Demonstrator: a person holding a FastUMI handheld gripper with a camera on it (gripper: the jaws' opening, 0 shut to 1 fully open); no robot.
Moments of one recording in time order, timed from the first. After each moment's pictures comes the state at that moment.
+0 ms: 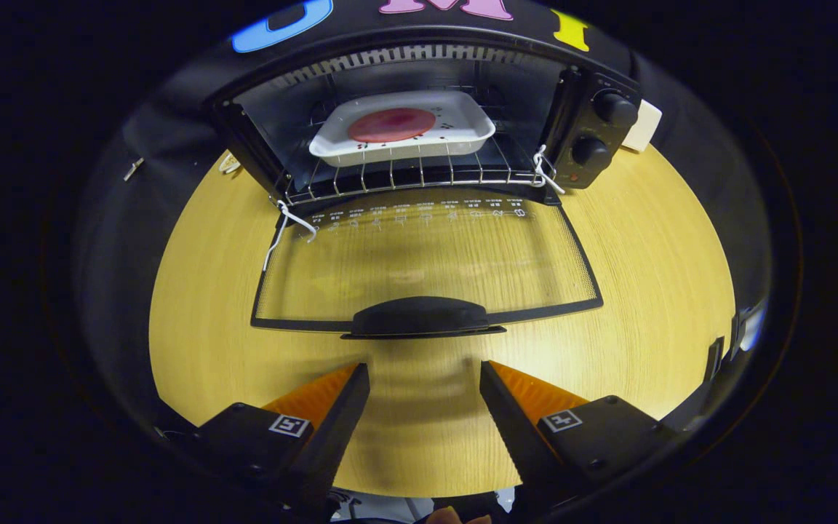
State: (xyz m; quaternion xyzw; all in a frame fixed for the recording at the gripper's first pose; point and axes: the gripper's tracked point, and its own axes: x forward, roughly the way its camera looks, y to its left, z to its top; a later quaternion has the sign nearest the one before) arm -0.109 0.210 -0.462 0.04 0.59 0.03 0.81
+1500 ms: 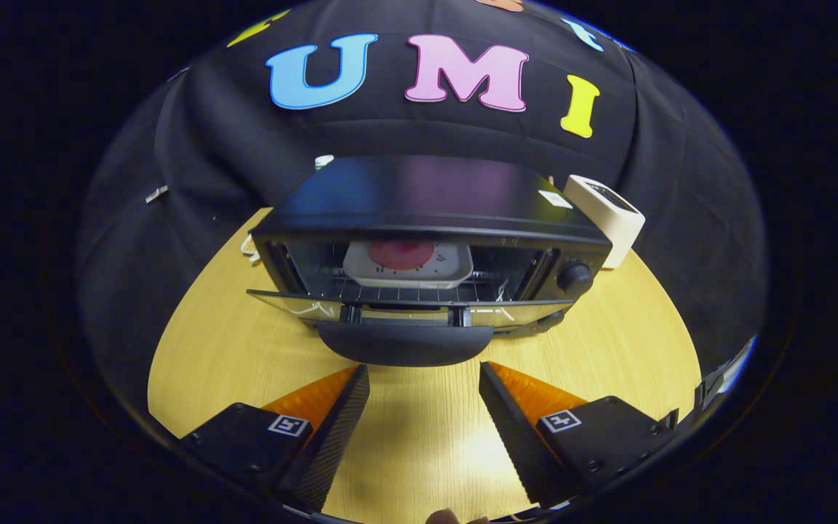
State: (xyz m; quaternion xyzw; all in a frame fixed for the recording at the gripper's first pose) arm -0.042 0.191 -0.358 0.00 0.39 0.04 0.92
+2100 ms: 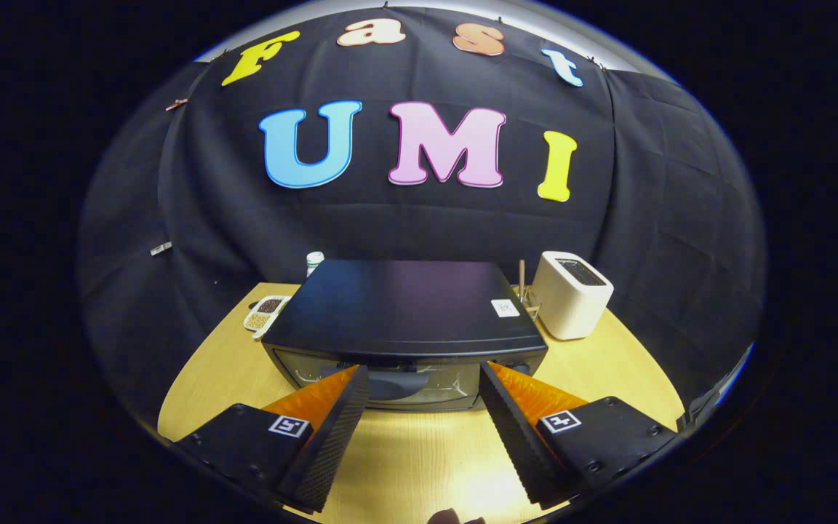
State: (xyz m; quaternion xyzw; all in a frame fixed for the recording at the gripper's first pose) arm -0.008 0.145 -0.246 0.01 0.25 0.03 0.97
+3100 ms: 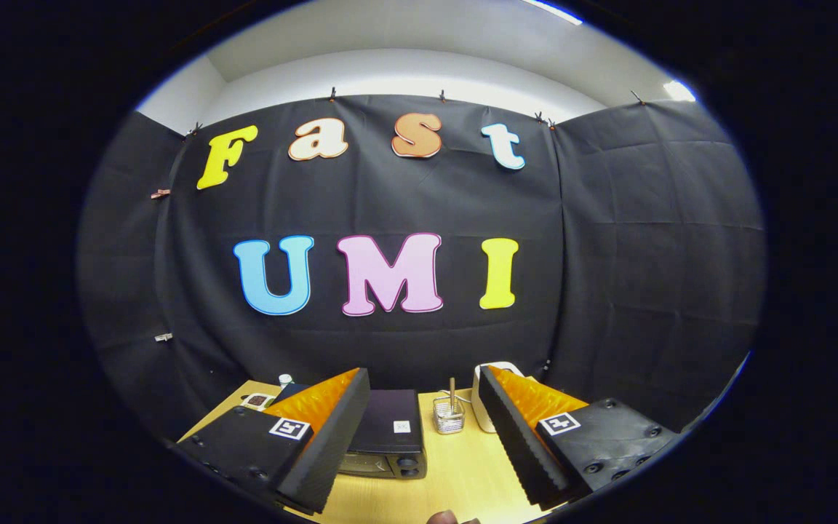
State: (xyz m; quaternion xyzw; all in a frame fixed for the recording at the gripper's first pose) arm -0.004 -0.023 -0.038 0.05 0.07 0.00 1.00
